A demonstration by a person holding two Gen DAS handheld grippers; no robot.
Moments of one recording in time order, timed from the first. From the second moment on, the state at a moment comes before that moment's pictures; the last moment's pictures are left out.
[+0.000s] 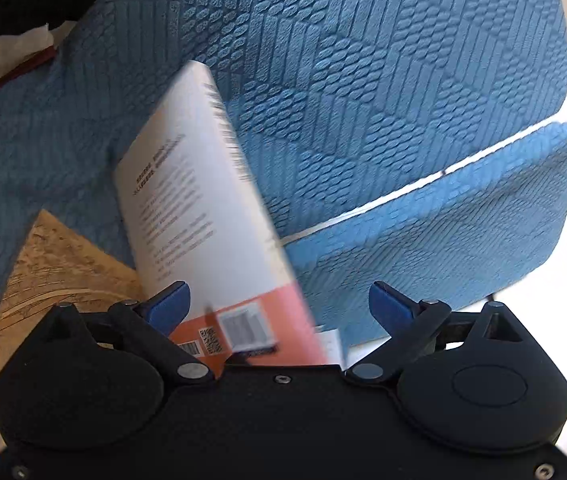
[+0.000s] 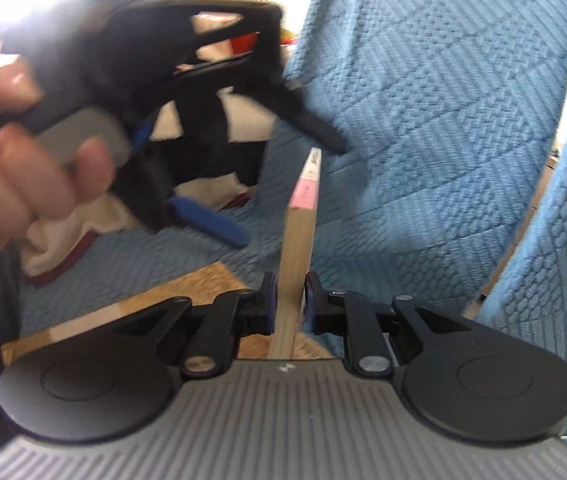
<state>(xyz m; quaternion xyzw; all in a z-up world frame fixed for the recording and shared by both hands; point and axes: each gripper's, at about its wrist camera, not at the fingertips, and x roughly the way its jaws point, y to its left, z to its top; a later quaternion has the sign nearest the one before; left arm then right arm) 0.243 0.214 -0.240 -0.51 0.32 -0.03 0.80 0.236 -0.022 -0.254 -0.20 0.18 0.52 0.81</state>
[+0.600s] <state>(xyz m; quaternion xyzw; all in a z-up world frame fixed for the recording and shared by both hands) 0.237 0.200 -0.260 -0.46 0.43 0.03 0.77 0.200 -0.008 -0.266 -0.25 0.18 0.52 0.80</state>
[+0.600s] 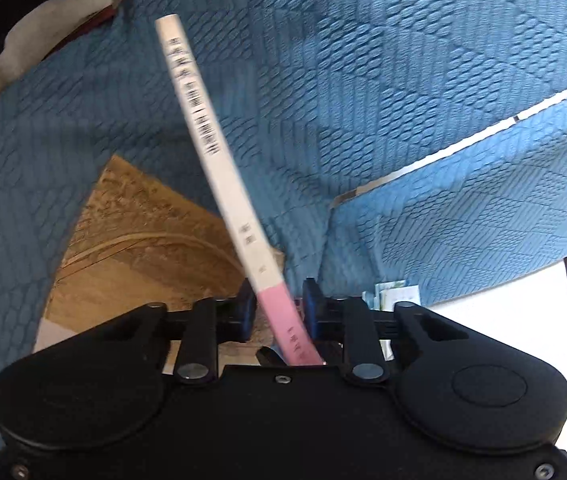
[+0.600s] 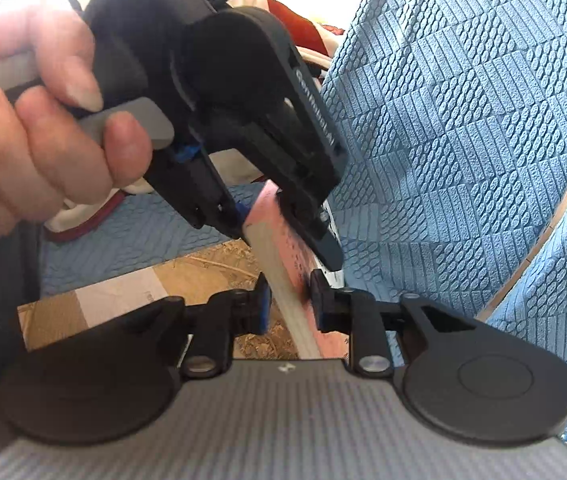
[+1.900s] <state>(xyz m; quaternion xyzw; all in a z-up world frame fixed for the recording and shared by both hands) 0.221 0.228 -0.283 -0.53 0.41 0.03 0.74 0.300 -0.075 -0.379 0.54 0.55 0.30 0.56</state>
